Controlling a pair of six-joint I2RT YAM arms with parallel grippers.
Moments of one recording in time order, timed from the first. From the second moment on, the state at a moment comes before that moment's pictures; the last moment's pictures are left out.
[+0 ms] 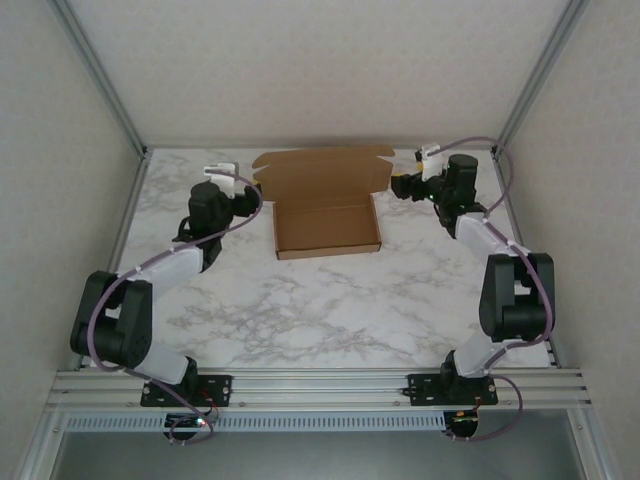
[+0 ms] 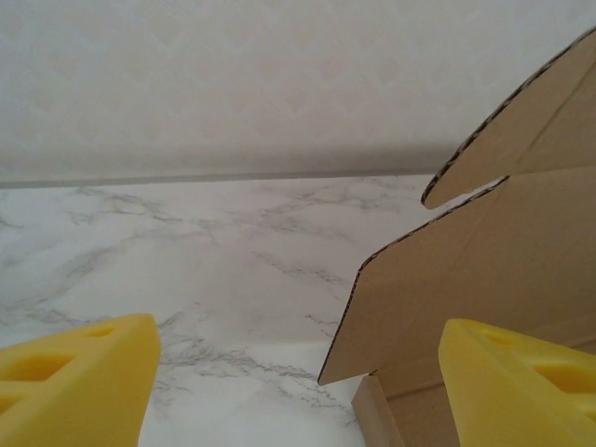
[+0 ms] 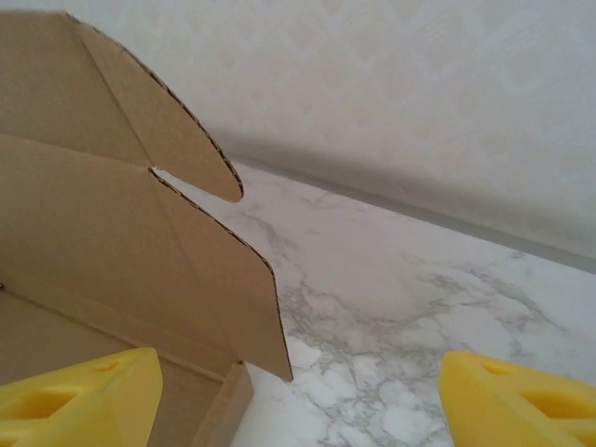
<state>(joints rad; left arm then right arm) -0.20 1.52 0.82 0.46 -0.02 -0.09 0.07 1.66 1.10 0.18 -0.46 -0.15</state>
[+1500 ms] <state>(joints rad) -0.27 1.73 0.92 0.59 0.10 -0.39 0.30 1.78 1.26 0.00 -0.29 0.14</state>
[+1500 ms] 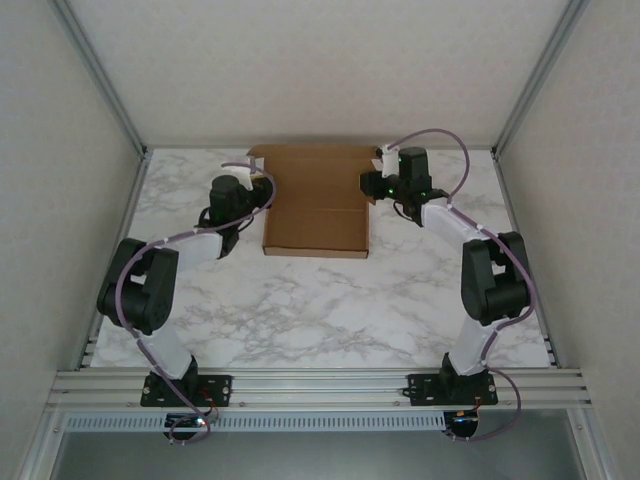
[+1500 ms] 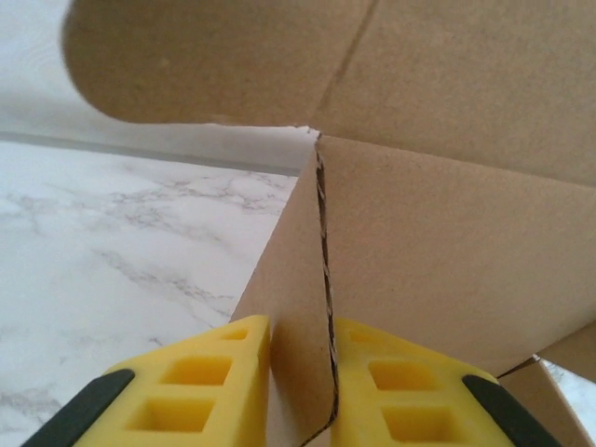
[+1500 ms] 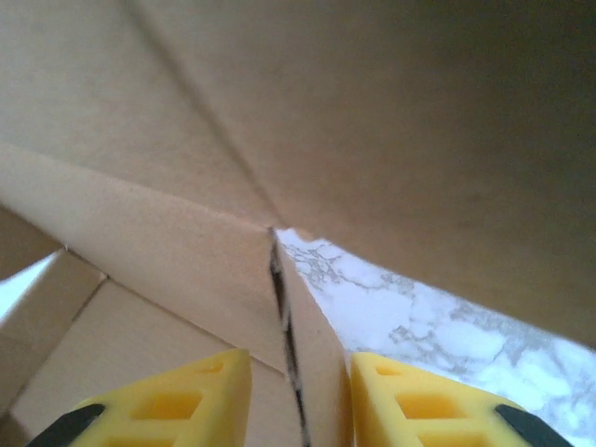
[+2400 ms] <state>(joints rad) -0.38 1.60 0.70 0.80 -0.12 -0.56 0.49 1.68 1.05 0.29 0.22 0.59</state>
